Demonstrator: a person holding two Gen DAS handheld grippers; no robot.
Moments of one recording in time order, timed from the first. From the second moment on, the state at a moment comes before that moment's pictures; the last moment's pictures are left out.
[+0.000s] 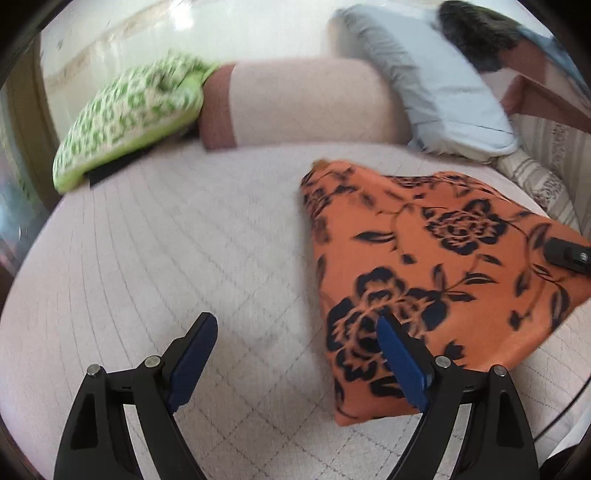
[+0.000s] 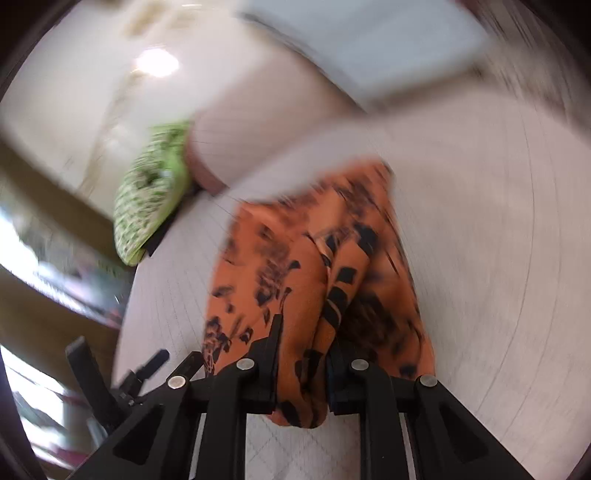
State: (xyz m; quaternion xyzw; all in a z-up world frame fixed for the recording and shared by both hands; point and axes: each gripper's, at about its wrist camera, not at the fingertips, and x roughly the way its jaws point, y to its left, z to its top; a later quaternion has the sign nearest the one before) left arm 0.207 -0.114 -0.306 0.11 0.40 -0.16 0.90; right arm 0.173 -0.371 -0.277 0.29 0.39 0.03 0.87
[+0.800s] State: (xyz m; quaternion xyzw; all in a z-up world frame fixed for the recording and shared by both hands) left arm 0.257 -0.118 -0.312 0.06 0.46 -0.22 0.86; right arm 0.206 -0.419 -0.262 0.31 0.35 -0.04 0.88
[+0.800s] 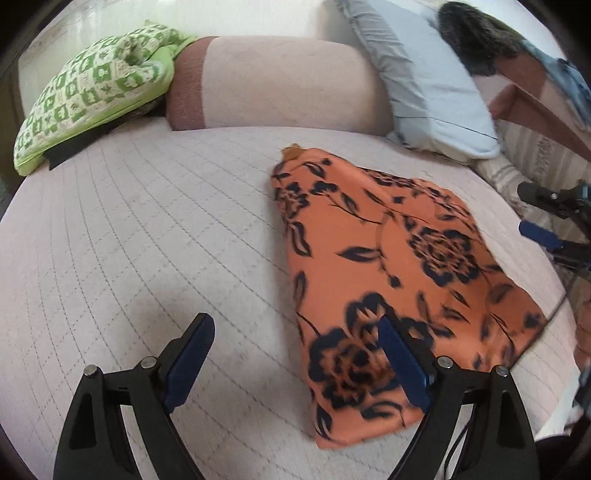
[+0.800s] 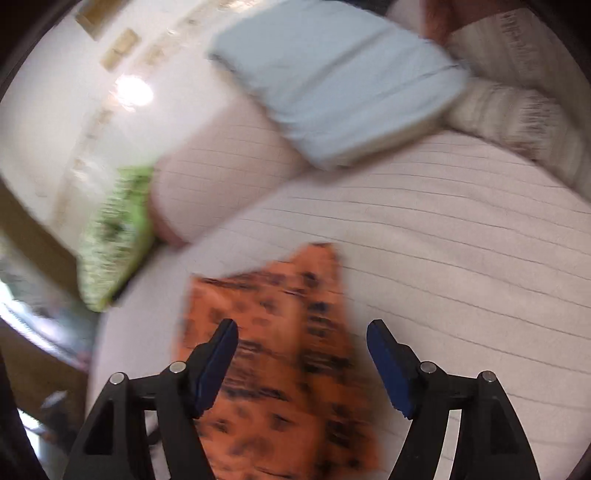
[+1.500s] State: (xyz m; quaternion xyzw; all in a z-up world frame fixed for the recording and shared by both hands) left arm 0.265 -0.162 -0.340 0.17 0.42 -0.19 0.87; right arm 0.265 -0.365 -0.333 0.27 0.43 0.02 0.86
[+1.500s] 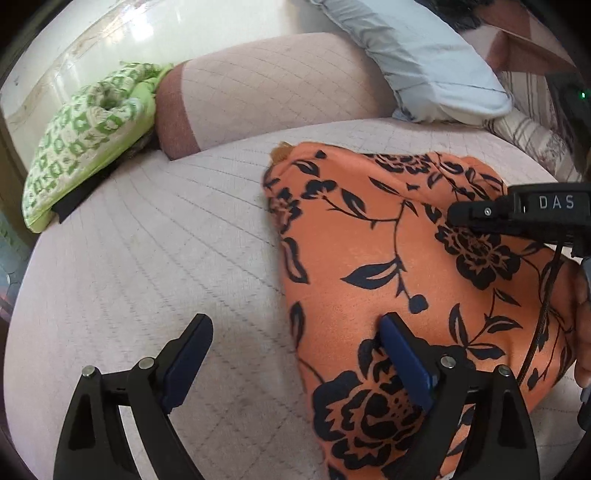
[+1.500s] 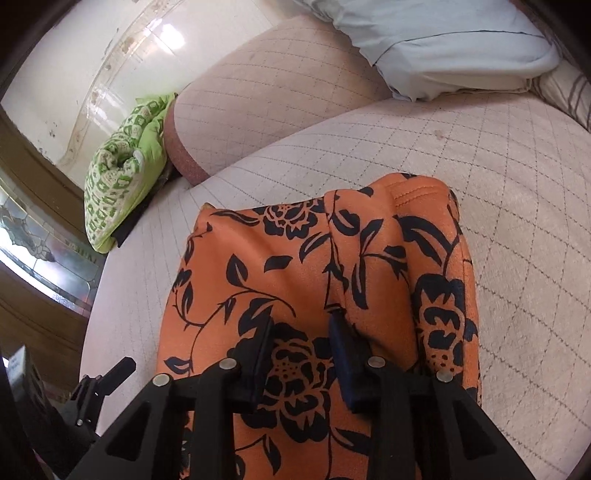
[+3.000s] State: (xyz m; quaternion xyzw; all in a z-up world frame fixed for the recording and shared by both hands) left arm 0.396 -0.172 -0.325 0.02 0.53 -0.12 0.84; right arm 0.257 -0.413 -0.360 0.48 0.42 0.09 0.77
